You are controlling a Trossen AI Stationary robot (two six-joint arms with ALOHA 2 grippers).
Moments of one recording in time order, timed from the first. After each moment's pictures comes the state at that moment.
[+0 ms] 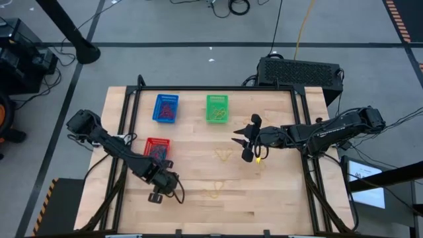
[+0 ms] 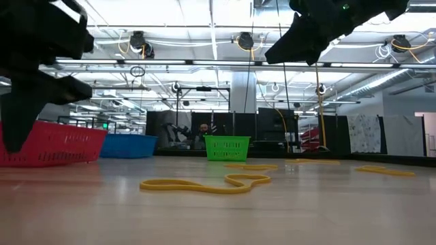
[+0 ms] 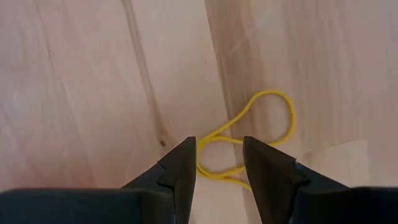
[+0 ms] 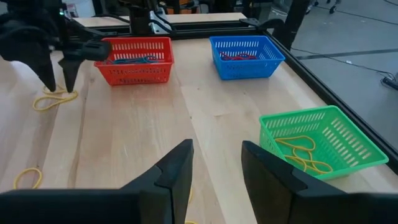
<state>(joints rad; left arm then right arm) -0.56 1.53 0.83 -0.60 0.05 -0.36 0.13 1.21 0.72 0.03 0.39 0.16</state>
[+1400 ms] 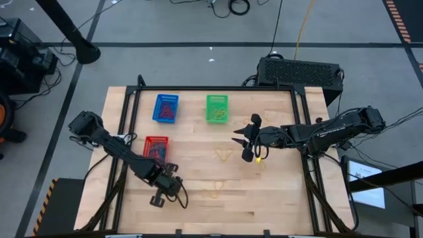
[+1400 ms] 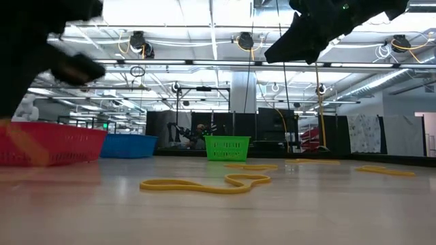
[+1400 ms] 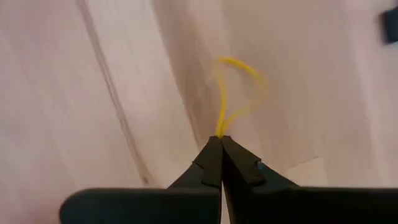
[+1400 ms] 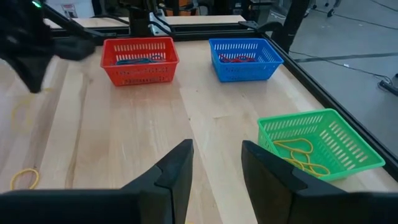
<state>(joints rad) -0.56 1.57 0.93 -0.61 0.08 -0.29 0.13 1.21 0.72 0.03 0.39 0.14</state>
